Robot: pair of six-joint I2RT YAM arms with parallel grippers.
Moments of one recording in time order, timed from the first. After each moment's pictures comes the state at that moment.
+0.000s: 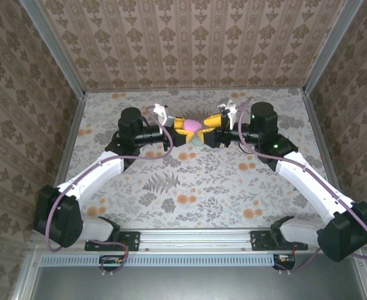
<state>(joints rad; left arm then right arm) -0.54 1.33 0.93 0.36 0.91 -0.04 0.40 1.21 1.04 -0.05 -0.71 0.19</state>
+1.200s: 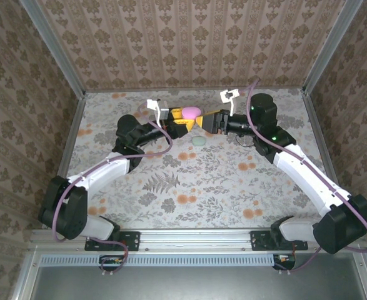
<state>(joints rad) -0.55 1.41 0.86 0.84 0.81 -0.33 0.40 1.28 1.14 -0.03 -0.73 0.55</state>
